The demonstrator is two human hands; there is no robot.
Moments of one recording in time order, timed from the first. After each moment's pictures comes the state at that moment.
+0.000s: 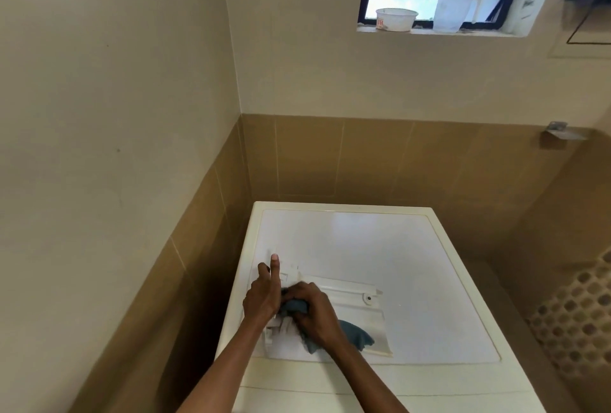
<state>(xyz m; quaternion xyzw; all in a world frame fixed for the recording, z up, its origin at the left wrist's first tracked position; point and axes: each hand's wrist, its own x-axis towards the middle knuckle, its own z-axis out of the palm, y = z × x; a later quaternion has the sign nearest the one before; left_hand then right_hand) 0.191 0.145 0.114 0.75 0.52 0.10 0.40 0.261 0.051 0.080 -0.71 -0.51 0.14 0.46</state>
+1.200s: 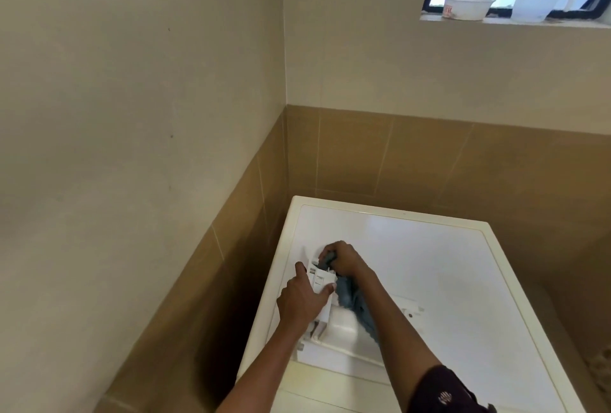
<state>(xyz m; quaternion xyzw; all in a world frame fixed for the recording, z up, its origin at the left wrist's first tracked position) 0.194 0.152 0.098 0.80 0.52 0.05 0.29 0.348 0.160 0.082 -0.80 -0.48 0.30 0.19</state>
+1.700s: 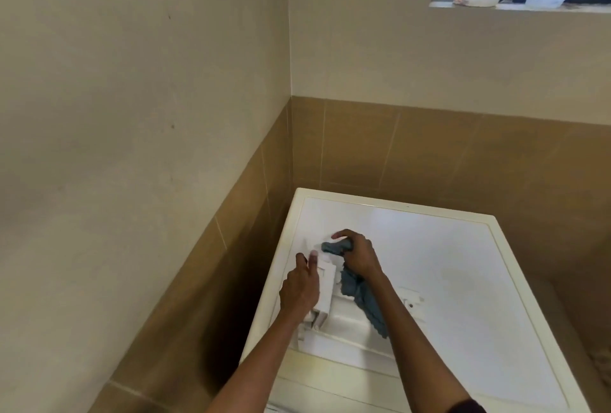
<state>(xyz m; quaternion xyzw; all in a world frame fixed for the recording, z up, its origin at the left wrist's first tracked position) 0.194 0.152 0.105 0.76 0.53 0.09 0.36 0.345 0.137 0.083 -0.82 -0.46 0.19 0.28</state>
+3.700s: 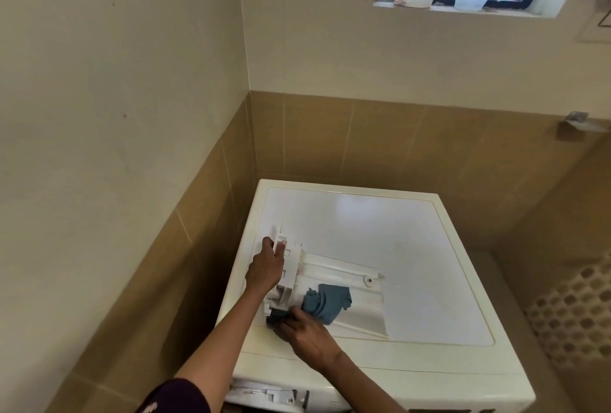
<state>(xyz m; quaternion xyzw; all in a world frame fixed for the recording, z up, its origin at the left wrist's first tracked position) 0.193 0.151 0.096 0.78 0.50 0.09 0.37 0.238 0.020 -0.010 -0.65 -0.74 -0.06 0.19</state>
